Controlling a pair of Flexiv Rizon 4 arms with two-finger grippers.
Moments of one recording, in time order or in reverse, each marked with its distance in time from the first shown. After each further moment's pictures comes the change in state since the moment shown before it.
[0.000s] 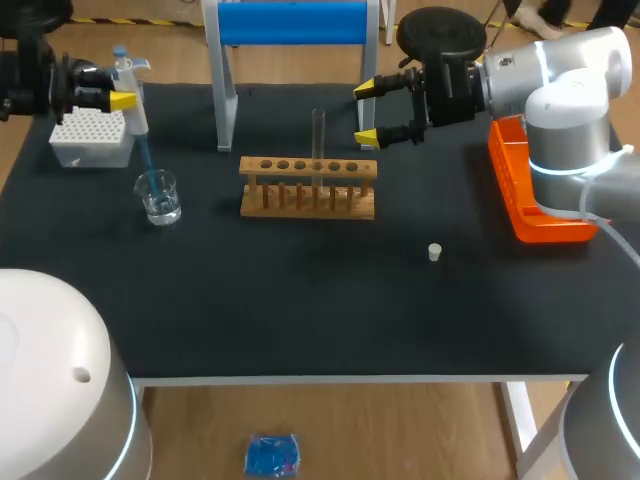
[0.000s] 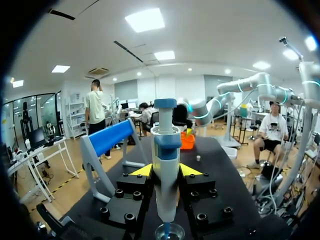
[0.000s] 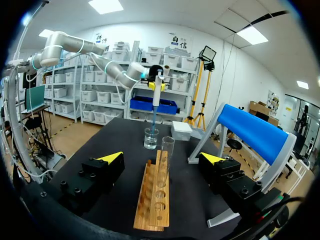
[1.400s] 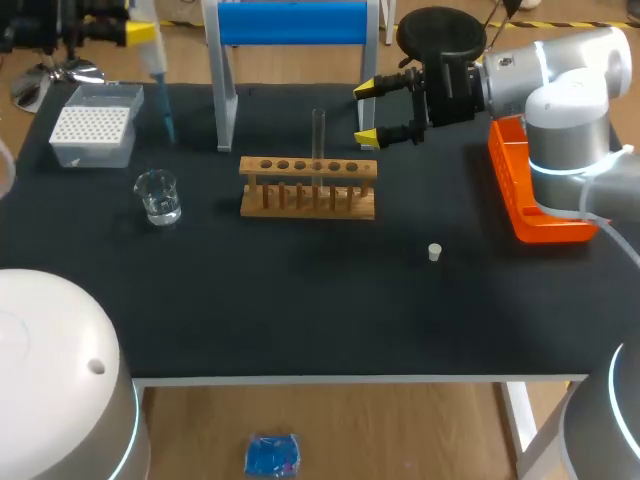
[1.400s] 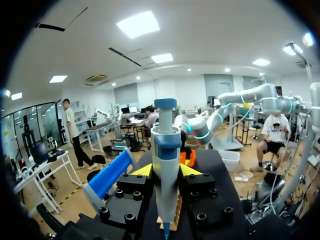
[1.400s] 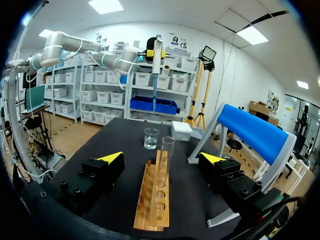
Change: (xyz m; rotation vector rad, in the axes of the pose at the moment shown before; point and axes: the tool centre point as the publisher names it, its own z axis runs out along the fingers) left arm 0.022 -0.136 0.033 0.004 -0.013 0.053; right arm 0.000 0.000 0.000 0.000 0.000 0.000
